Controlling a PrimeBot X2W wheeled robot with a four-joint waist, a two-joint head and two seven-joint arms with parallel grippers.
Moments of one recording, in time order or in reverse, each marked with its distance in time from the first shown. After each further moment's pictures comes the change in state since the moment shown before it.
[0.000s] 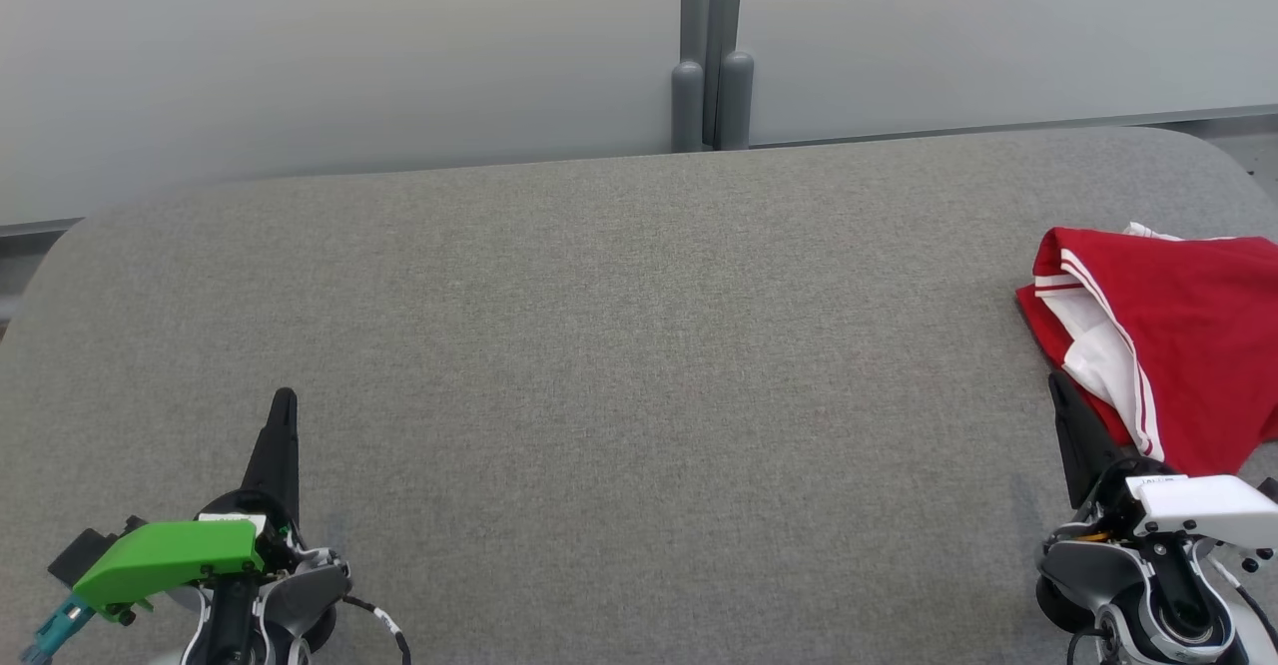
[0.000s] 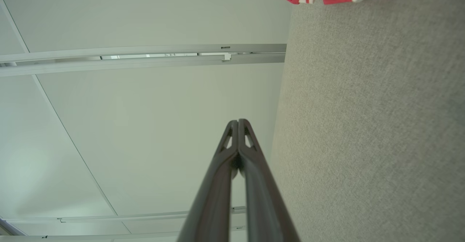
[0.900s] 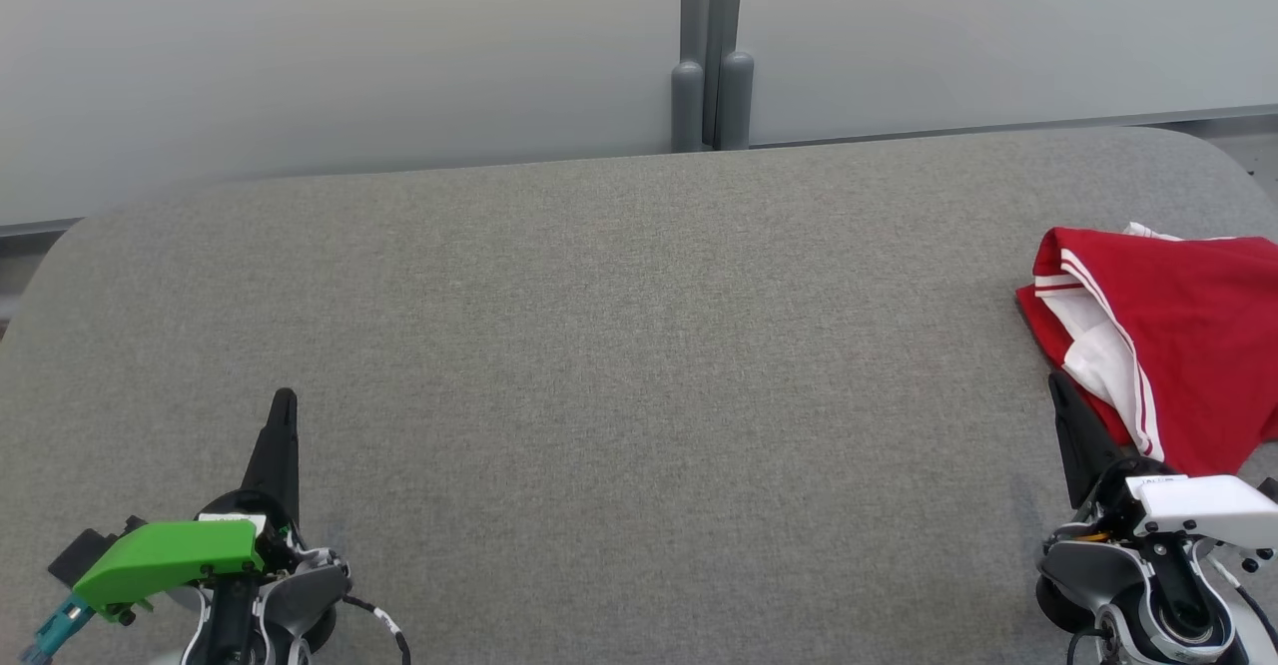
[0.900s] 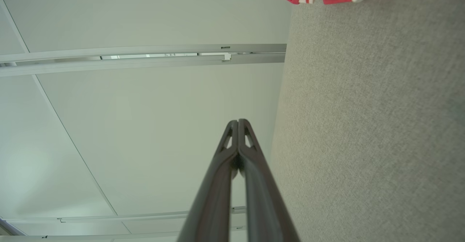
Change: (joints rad) left arm 0.000 0.000 0.000 0.000 0.000 0.001 0.000; right arm 0.000 0.000 0.000 0.000 0.000 0.000 0.000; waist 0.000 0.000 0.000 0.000
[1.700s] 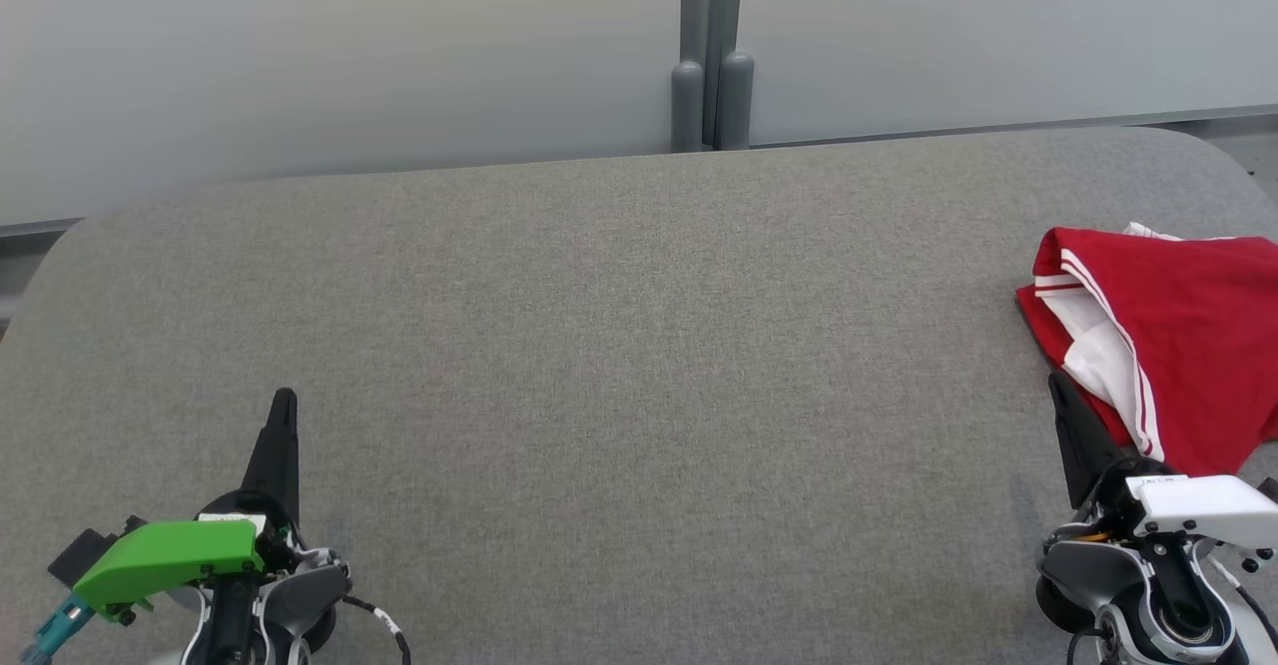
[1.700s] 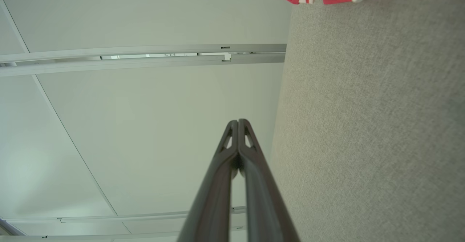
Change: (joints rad) left arm 0.000 0.000 0.000 0.000 0.000 0.000 0.000; right arm 0.000 0.000 0.000 0.000 0.000 0.000 0.000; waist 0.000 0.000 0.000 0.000
